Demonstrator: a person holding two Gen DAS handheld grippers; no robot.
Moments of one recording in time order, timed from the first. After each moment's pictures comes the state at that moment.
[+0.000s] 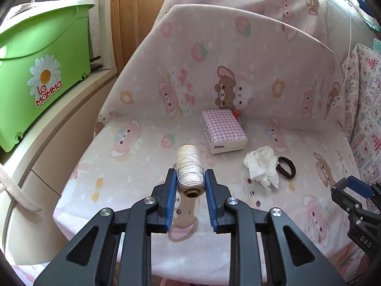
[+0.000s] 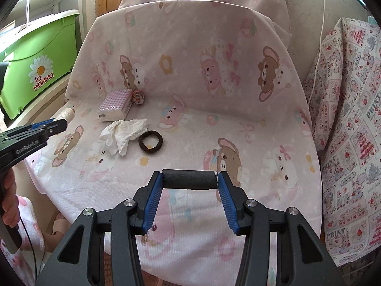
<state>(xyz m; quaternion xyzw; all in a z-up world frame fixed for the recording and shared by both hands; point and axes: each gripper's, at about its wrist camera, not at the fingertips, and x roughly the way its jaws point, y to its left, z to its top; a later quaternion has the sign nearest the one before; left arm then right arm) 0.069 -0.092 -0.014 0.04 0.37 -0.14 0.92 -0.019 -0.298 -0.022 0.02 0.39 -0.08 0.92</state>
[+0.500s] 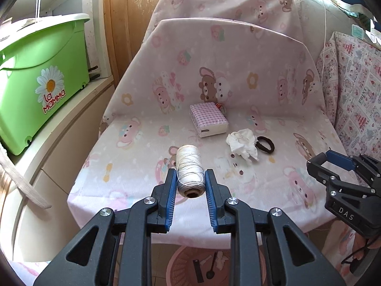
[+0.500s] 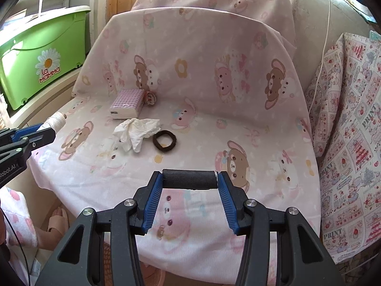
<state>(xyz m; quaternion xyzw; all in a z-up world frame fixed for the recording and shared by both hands) 0.014 -0.080 0.000 0.07 0.36 -0.16 0.92 -0.034 -0.270 -0.016 -0.01 0.37 -0.08 0.92</state>
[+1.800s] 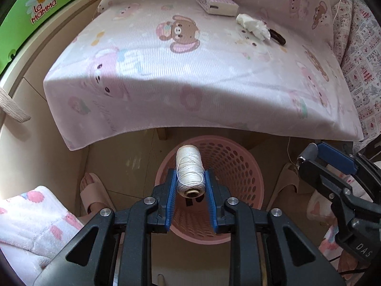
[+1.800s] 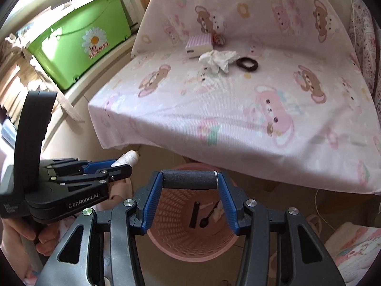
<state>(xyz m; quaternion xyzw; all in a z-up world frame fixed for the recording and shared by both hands) -0.028 -0.050 -0.090 0.06 0.58 -0.17 0.80 -0.088 -0.201 -0.067 0.10 0.47 0.06 0.87</state>
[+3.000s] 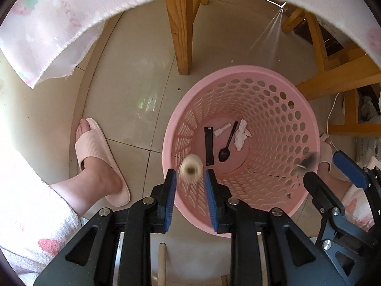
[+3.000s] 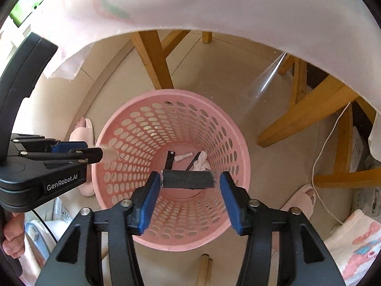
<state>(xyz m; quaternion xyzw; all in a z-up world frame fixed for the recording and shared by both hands) -0.011 -0.046 -0.219 0.08 0.71 -0.08 0.70 -0.058 -0.171 -0.201 0.04 0.61 0.02 0.79</state>
